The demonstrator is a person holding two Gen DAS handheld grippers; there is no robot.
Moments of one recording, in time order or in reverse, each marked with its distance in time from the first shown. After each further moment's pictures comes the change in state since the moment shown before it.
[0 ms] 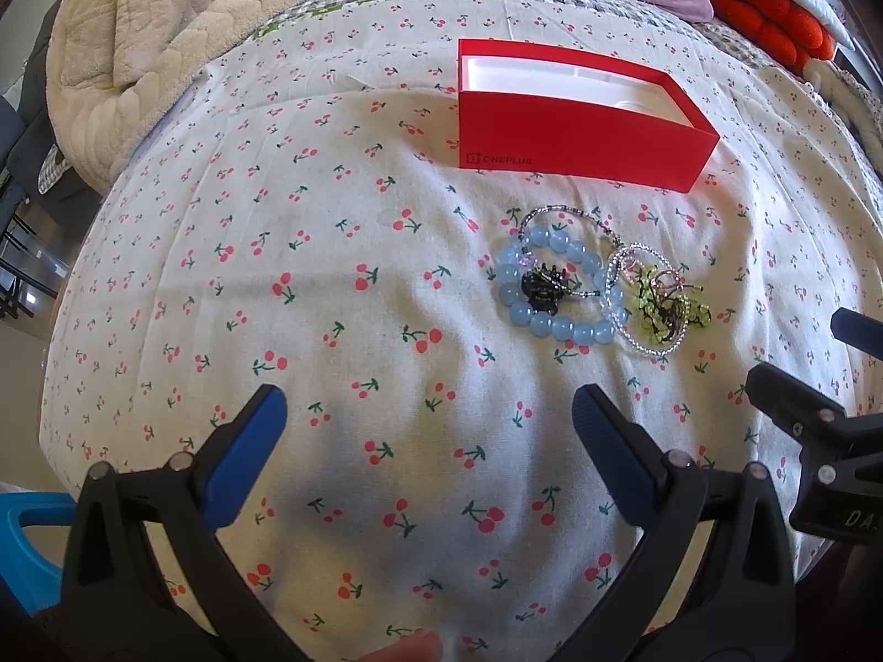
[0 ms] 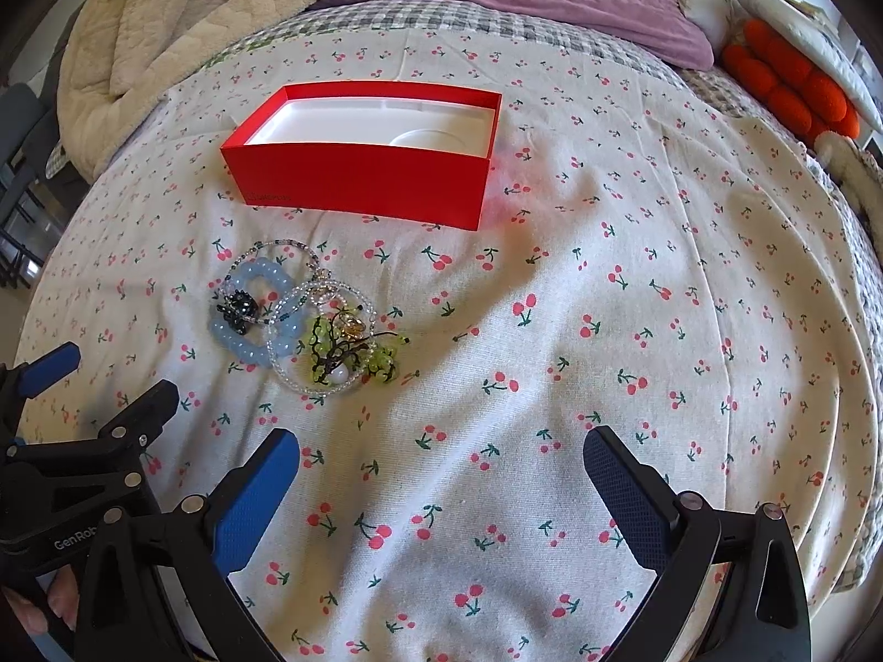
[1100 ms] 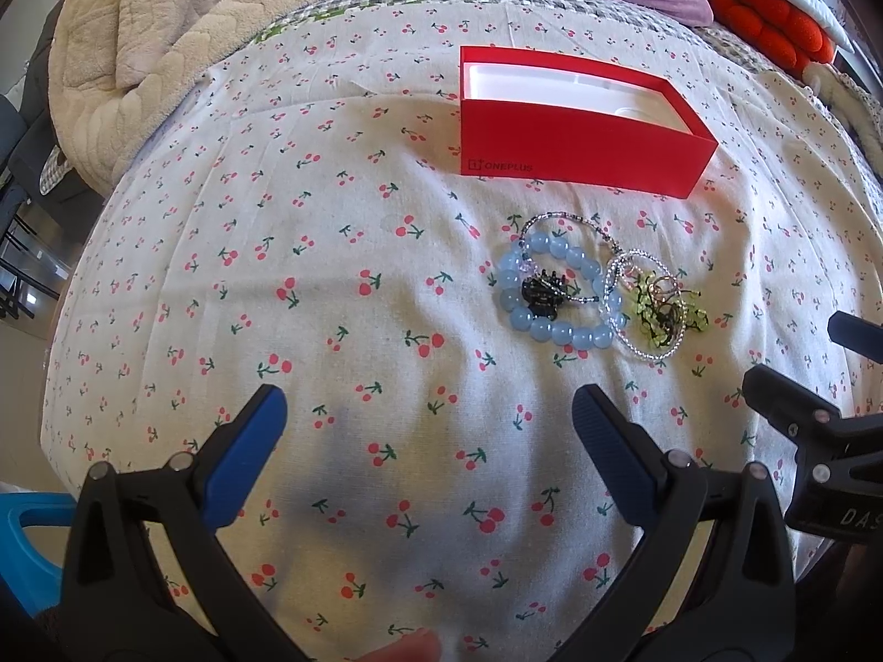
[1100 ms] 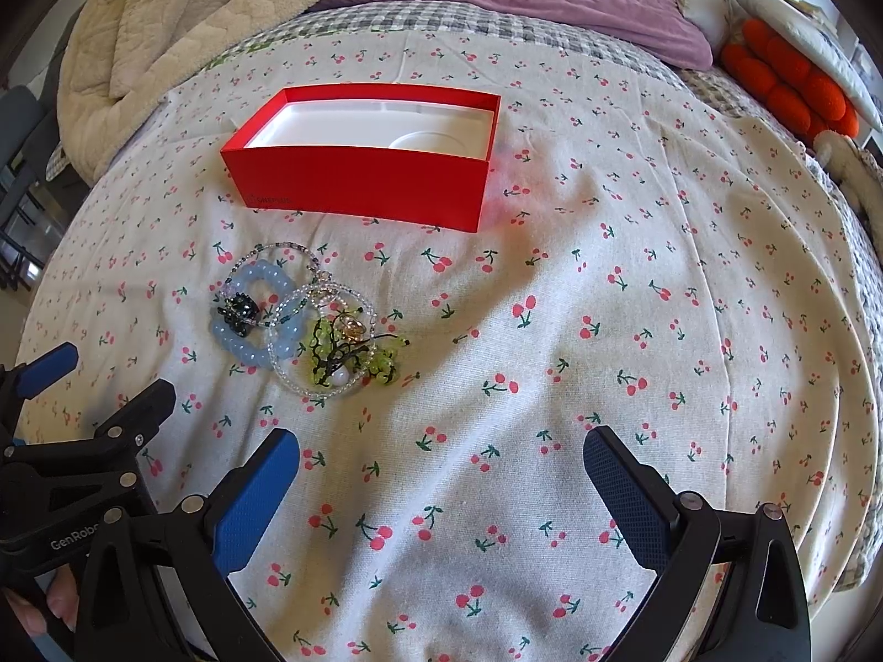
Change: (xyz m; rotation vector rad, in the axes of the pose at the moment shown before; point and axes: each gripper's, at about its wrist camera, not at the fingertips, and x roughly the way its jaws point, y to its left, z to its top) left arm -0.003 0.003 0.001 -0.003 -0.011 -0.002; right arm -0.001 0.000 0.001 0.002 -0.004 0.000
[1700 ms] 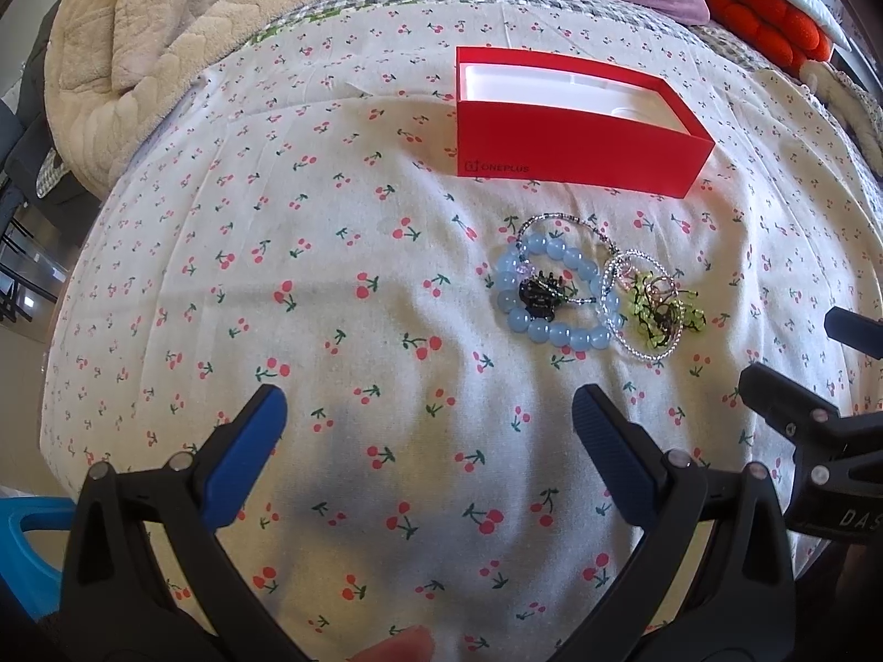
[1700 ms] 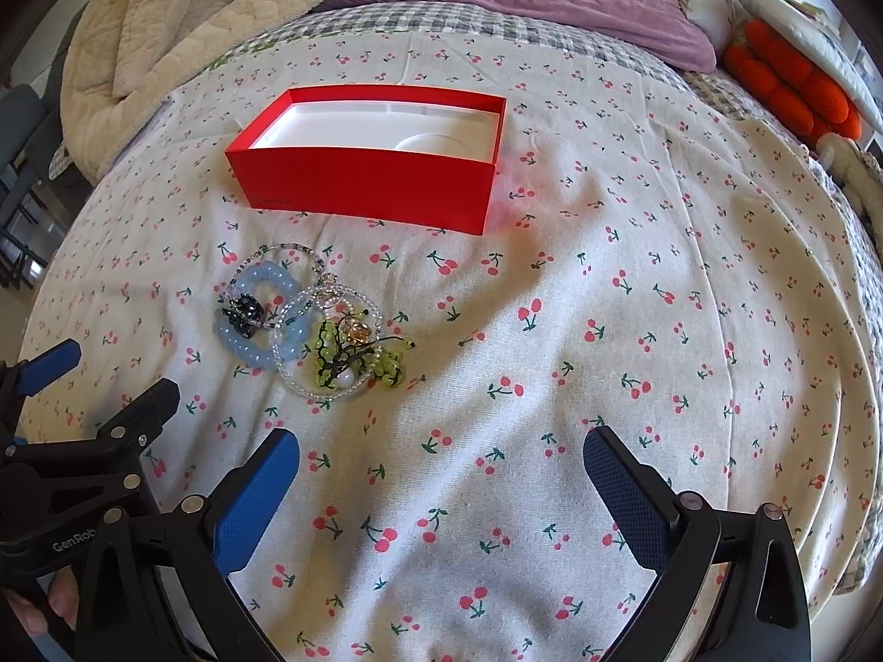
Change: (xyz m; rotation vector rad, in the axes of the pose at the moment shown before) left arm 0.000 -0.001 0.003 0.004 0.008 -0.012; right arm -0.001 0.003 0.002 -0.006 -0.005 0.009
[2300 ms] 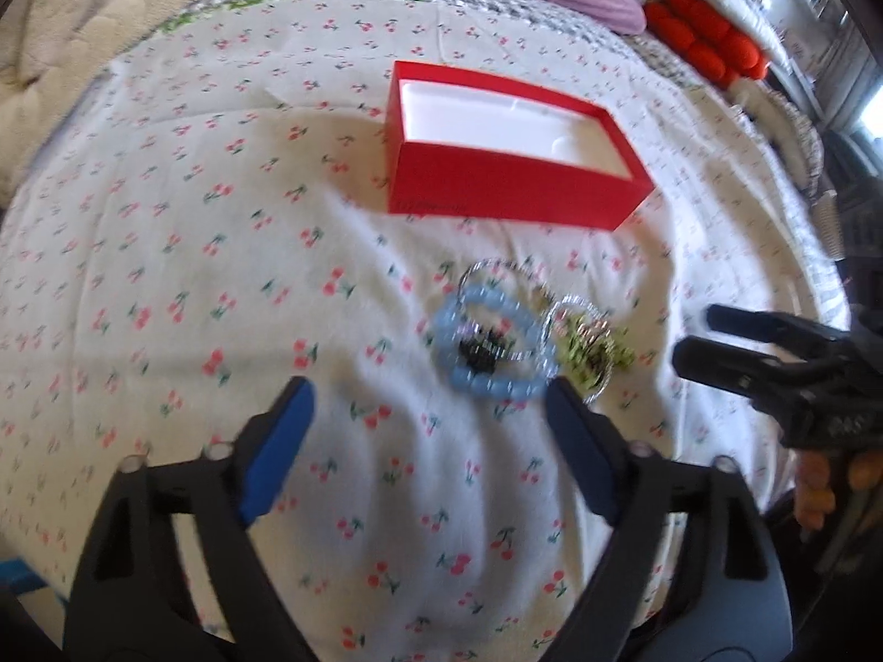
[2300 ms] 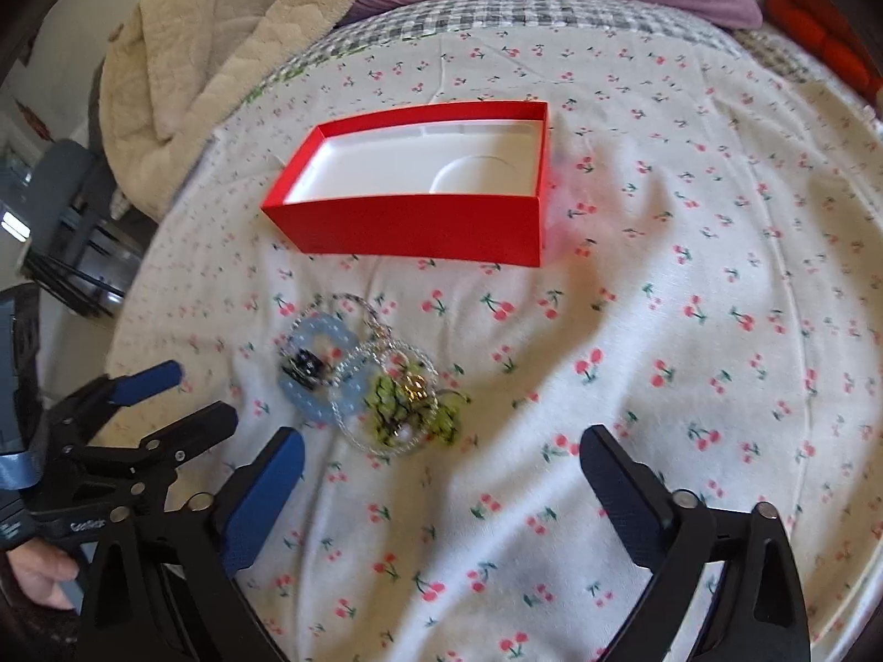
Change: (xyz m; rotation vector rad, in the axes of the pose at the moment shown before) left arm 0.015 0.023 0.045 0.029 0.061 -0.329; right arm 0.020 -0.027 0.040 0.076 0.045 0.330
